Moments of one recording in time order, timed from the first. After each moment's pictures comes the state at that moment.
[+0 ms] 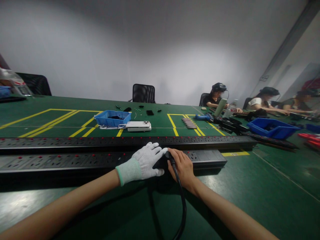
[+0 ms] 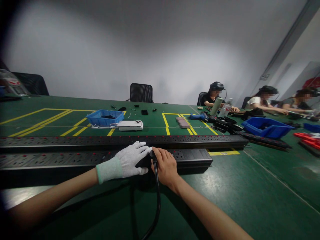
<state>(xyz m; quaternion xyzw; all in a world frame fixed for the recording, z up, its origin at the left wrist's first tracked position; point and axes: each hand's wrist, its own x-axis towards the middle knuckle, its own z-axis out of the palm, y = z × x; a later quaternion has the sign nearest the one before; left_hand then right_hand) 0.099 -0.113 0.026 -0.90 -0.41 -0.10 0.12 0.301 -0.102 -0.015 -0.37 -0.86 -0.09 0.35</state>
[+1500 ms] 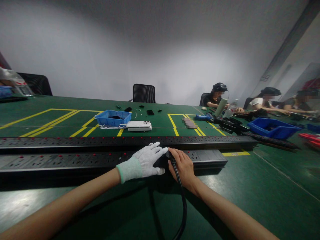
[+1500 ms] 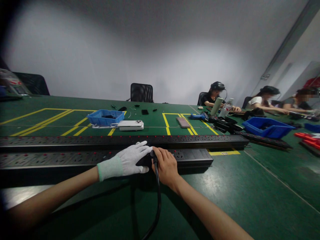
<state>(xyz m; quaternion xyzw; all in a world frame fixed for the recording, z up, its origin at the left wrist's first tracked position) 0.093 -0.109 0.023 -0.91 -0.40 -0.11 0.05 0.301 -0.101 -0.016 -0.37 -0.85 -0.10 0.35</state>
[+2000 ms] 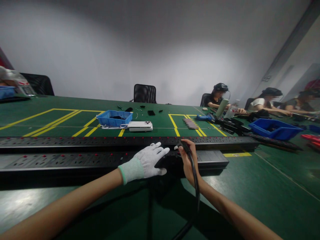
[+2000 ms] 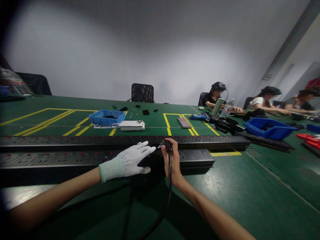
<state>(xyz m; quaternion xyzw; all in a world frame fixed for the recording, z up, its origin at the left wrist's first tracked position) 0.098 -0.111 0.027 -0.90 -0.41 -0.09 0.07 0.295 -0.099 0.014 -0.42 -0.69 0.14 0.57</state>
